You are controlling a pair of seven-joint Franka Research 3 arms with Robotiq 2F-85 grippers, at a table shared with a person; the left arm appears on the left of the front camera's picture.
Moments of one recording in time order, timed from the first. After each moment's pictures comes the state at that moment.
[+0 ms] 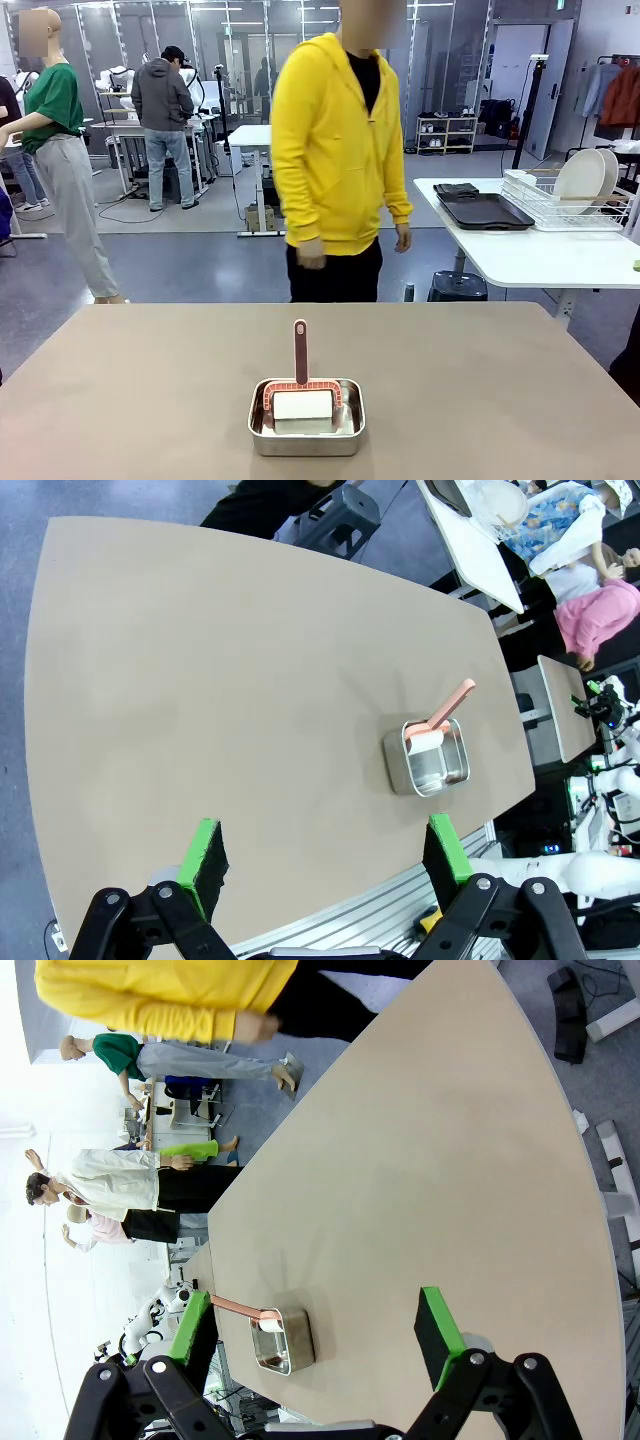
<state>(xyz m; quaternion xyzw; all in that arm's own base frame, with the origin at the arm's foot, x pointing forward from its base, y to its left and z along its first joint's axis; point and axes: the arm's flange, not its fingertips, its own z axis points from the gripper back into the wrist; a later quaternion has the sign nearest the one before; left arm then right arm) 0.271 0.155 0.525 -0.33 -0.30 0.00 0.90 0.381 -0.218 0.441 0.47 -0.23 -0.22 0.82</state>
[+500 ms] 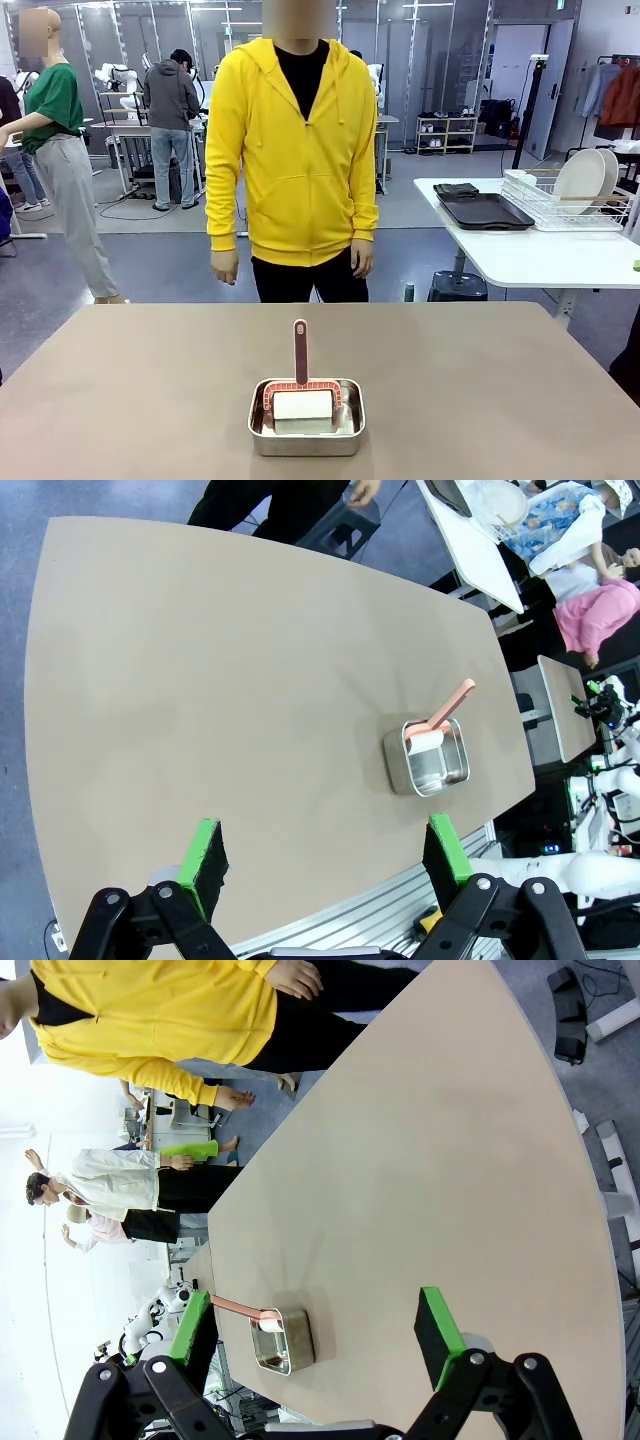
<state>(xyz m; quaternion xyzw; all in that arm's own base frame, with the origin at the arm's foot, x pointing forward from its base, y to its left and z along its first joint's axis) 0.271 0.155 0.525 -0.33 -0.30 0.00 0.90 0.381 -0.218 0.441 0.47 -0.23 -0.22 0.82</state>
